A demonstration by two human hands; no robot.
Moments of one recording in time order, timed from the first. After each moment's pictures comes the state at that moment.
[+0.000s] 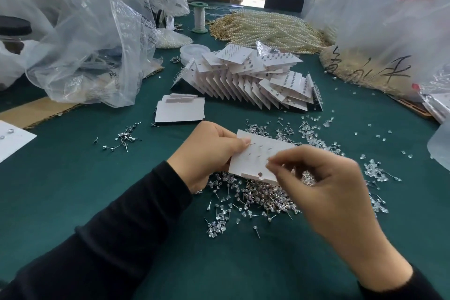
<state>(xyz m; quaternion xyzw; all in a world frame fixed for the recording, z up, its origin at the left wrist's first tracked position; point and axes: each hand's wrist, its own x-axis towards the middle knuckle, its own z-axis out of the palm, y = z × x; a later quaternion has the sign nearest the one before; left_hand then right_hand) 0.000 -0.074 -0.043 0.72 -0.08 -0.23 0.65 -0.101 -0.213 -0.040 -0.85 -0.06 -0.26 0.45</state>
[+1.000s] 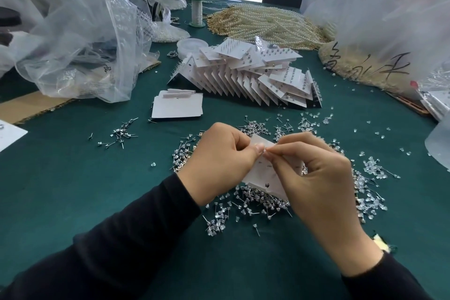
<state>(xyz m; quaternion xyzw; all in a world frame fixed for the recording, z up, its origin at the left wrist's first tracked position) -0.020 -0.078 -0.043 0.80 -0.23 -0.10 0.54 -0.087 -0.205 -0.051 -0.86 -0.01 -0.33 0.39</state>
